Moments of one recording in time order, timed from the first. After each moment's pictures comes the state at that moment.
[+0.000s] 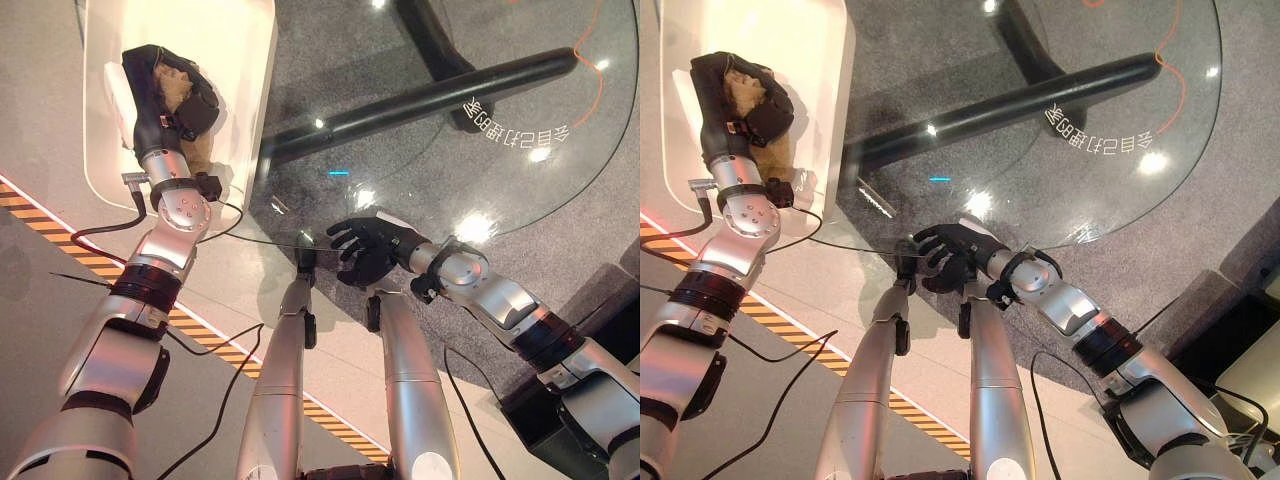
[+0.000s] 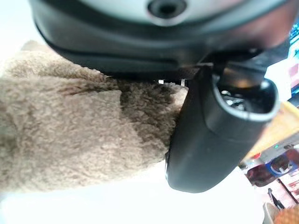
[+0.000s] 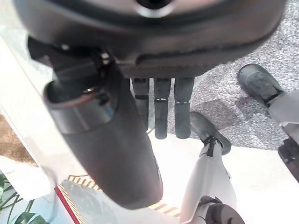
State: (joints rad) left arm -0.98 0.64 -0.40 0.71 -0.21 -0.19 0.68; right arm -0.75 -0.67 0.67 0.14 0.40 0.32 0.15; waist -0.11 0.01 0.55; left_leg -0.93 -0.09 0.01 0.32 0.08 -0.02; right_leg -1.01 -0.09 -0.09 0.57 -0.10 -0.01
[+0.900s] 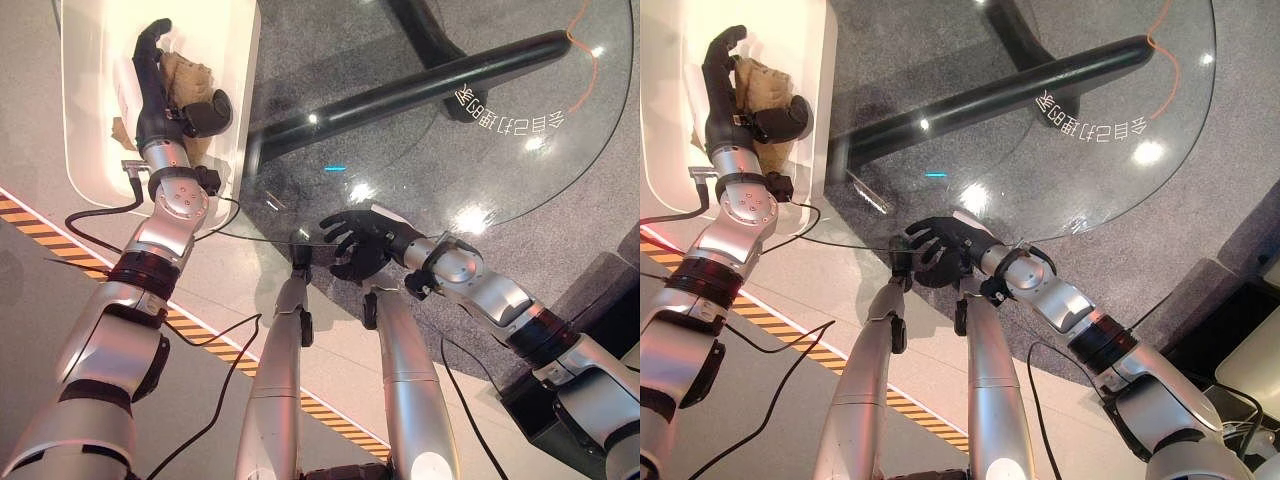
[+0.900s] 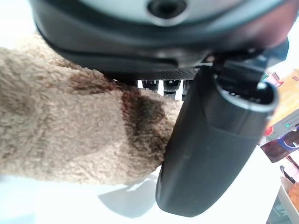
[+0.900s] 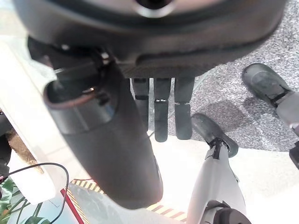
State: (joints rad) left arm -1.02 0.64 -0.42 0.77 -0.25 -0.14 0.61; right arm -0.74 -0.65 0.69 0.15 0.41 0.29 0.11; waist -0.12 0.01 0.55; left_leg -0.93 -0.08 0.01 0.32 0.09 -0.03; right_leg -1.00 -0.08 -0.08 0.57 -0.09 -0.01
